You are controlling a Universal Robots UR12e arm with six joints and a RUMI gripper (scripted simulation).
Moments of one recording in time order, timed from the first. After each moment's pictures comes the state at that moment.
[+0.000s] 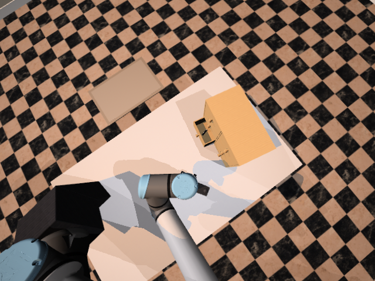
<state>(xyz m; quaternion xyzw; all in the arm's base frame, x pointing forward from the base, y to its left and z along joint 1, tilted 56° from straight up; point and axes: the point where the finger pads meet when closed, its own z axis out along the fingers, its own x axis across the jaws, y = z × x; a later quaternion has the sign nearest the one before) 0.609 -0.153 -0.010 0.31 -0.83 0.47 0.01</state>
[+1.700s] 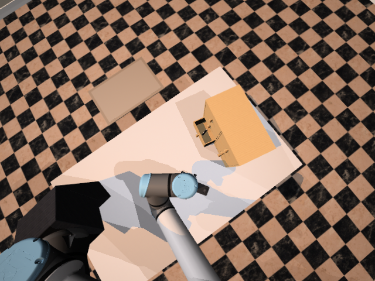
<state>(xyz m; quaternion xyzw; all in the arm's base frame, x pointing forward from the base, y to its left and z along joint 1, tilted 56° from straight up) 0.612 -0.162 -0.016 0.31 -0.83 0.47 0.01</state>
